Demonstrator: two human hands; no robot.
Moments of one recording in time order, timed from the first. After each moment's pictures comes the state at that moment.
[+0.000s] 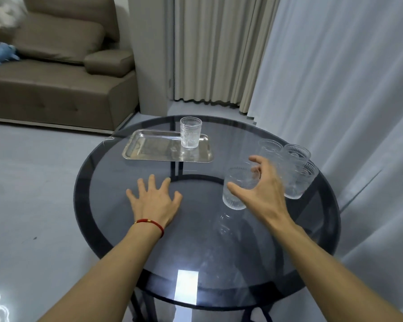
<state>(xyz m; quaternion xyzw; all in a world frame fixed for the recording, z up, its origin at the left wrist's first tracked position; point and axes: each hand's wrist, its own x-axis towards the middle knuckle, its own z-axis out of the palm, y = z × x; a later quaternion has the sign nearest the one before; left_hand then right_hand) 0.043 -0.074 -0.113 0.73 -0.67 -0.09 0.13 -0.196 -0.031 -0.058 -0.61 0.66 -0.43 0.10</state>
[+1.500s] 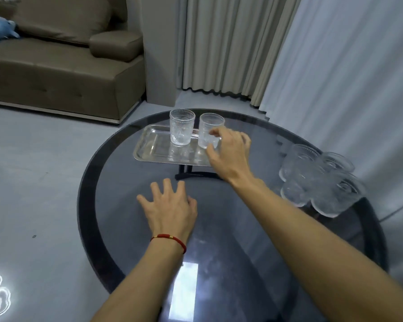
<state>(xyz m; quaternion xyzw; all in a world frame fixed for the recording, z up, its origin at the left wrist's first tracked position) 0.048 -0.106 -0.126 0.74 -0.64 0.02 0.18 -0.087 -0.196 -0.054 -0.72 0.59 -0.37 -0.02</state>
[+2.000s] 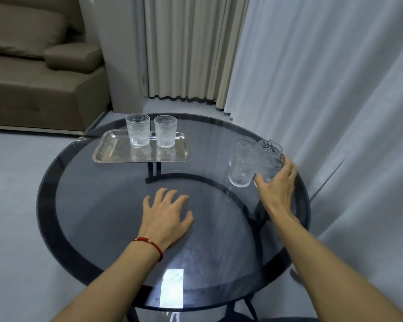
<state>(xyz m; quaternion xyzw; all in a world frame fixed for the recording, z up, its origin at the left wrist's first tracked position) -0.005 -0.048 -0.121 0.57 -0.81 -0.07 0.15 -0.289 -0.061 -0.095 -0.44 0.77 -0.46 0.00</state>
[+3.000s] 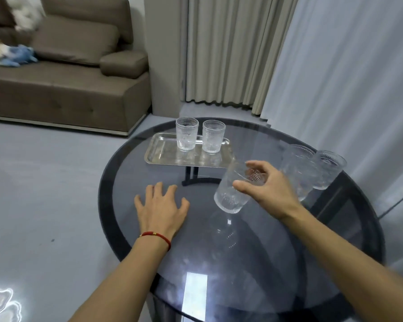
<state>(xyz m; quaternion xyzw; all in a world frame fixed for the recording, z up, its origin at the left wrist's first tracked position) 0.092 -0.085 -0.122 0.72 -0.66 -0.06 0.18 -0.157 -0.073 -0.050 -0.63 0.61 -0.41 0.25</state>
